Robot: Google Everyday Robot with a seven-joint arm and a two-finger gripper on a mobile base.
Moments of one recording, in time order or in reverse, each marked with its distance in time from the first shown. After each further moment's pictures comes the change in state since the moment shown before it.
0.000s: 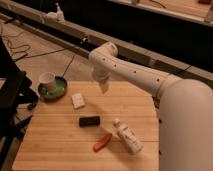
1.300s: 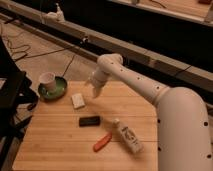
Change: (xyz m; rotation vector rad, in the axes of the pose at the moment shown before) arm -0.027 -0.014 0.043 0.107 -0.299 0.159
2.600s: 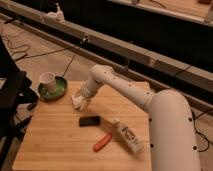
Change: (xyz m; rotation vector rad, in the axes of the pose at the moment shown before) arm -0.060 0.020 0.079 -0.080 -0.222 0.214
